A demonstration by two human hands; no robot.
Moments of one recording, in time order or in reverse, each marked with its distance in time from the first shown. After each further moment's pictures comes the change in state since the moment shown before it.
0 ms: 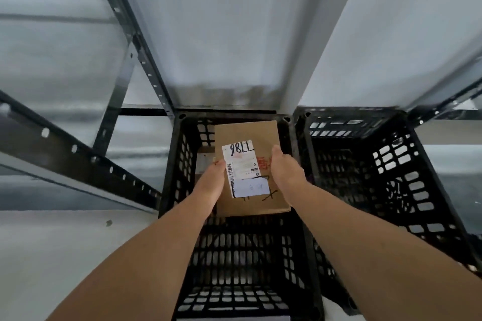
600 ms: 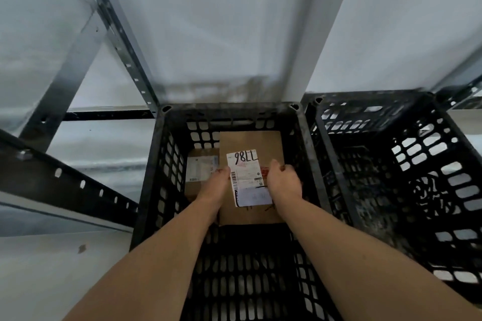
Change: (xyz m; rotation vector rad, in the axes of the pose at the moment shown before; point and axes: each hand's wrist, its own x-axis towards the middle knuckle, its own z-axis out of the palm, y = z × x) left_hand 0.133 -0.077 0.018 0.034 -0.060 -0.021; right_hand 0.100 0.060 0.077 0.125 0.097 0.006
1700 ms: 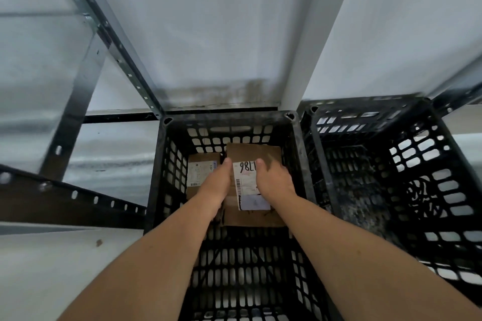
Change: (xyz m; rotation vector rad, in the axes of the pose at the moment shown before) left_hand -0.021 0.043 0.002 0.053 0.010 -0.078; right_hand -0.002 -0.030 -0.007 -0.311 -0.137 -0.149
